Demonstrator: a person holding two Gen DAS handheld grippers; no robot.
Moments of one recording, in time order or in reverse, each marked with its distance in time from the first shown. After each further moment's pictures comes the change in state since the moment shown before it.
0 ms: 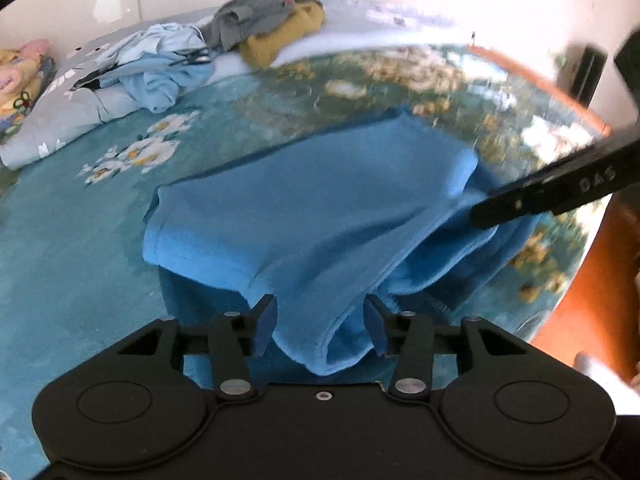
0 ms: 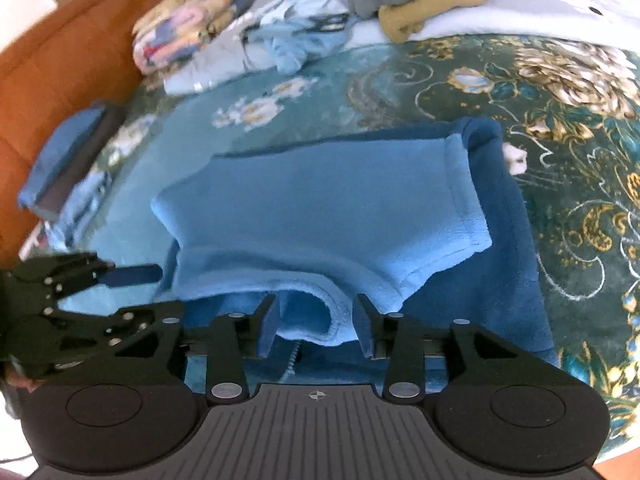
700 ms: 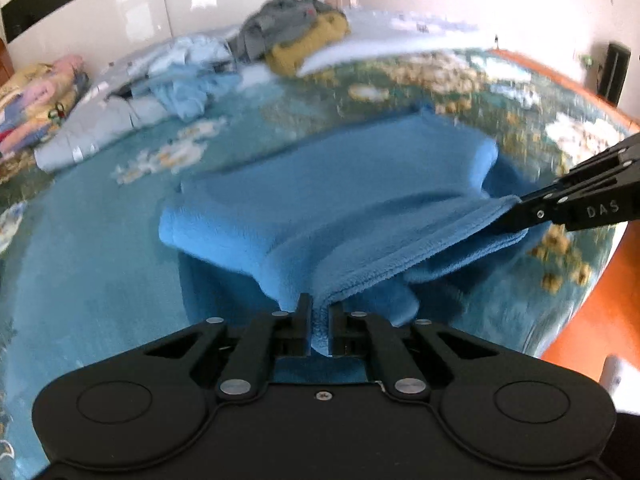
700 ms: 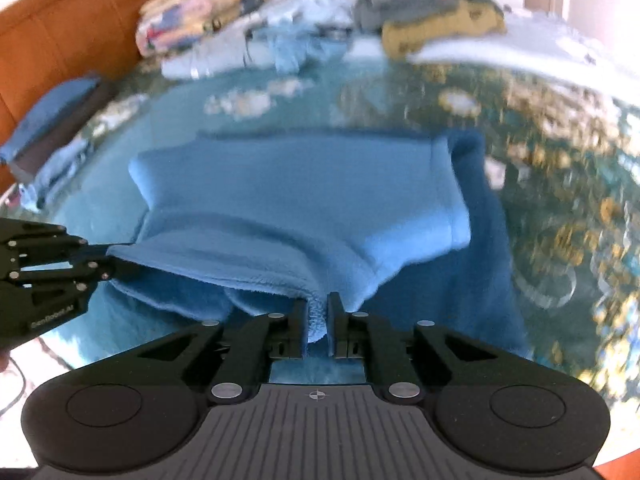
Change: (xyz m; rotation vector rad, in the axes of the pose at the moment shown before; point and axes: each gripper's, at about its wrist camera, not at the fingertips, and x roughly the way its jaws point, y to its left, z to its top) left arm 0.003 -0.015 -0.030 0.001 -0.023 0.106; right arm 0.007 0.005 -0.040 -0.097 -0.047 -0.109
